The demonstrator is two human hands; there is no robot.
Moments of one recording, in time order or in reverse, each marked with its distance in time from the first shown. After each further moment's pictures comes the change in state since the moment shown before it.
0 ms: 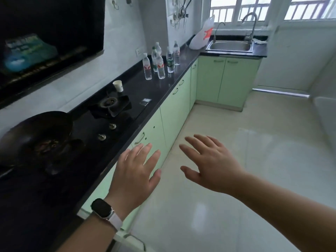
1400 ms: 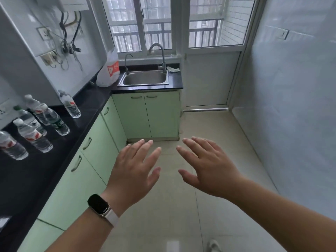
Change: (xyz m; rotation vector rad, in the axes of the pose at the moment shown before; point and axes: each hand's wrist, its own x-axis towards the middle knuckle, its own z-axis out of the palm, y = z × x) left_hand 0.588 0.184 0.248 -0.171 0.153 0.441; right_hand 0.119 0.551 0.029 -0.212 0.122 0.336
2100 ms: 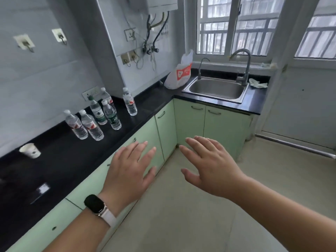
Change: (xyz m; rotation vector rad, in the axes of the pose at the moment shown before) left_hand 0.132 -0.077 0.071 0.345 -0.096 -0.473; right_hand 0.246 0.144 0.116 0.284 0.056 -0.477
